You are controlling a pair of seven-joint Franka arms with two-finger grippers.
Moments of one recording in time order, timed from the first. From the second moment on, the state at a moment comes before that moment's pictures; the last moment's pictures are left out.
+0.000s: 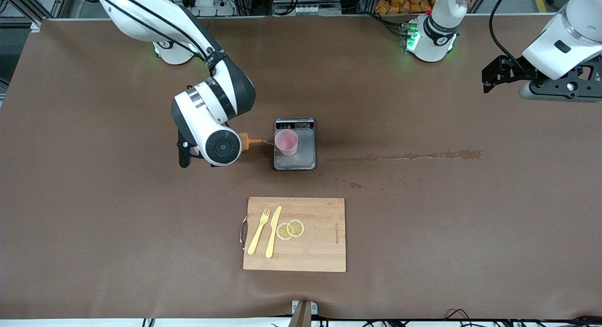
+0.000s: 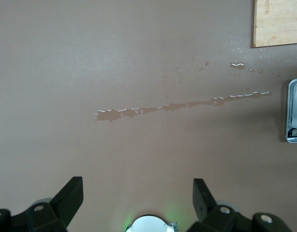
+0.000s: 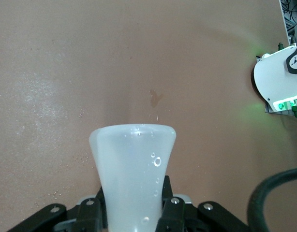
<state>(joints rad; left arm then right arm) -0.16 -0.04 -0.04 -1.54 0.04 1.42 -0.08 0.44 0.58 0.10 -1.42 -0.15 1.46 2.07</state>
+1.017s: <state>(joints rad) -0.16 -0.04 -0.05 -1.54 0.03 1.42 -0.09 0.05 0.49 0.09 -1.40 0.29 1.43 1.60</state>
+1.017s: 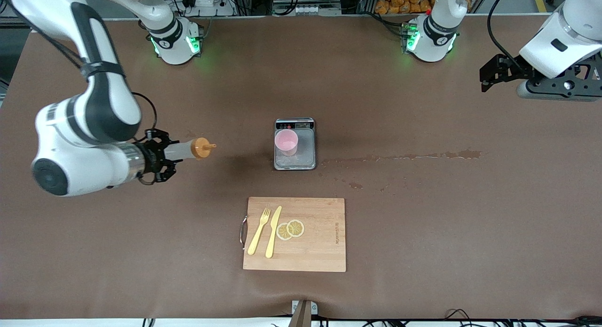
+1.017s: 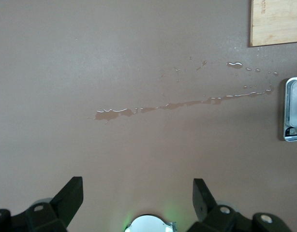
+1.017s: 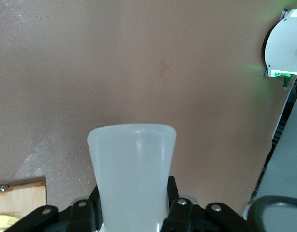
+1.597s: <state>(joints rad) -0.16 -0.04 -0.05 -1.54 0.03 1.42 -0.10 -0.16 0.50 0.09 -1.41 0.51 1.35 1.34</state>
